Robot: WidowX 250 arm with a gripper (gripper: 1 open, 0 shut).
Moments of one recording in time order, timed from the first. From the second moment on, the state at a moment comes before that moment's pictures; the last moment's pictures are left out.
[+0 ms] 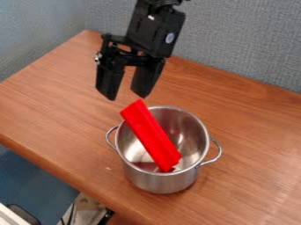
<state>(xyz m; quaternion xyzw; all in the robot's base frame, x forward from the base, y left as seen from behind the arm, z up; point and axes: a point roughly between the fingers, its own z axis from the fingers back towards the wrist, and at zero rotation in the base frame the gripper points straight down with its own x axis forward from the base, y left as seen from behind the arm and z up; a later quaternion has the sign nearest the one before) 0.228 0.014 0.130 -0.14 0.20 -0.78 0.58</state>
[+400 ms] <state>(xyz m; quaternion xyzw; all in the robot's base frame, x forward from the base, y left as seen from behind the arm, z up) 0.220 0.022 0.169 -0.09 0.22 -0.86 0.45</state>
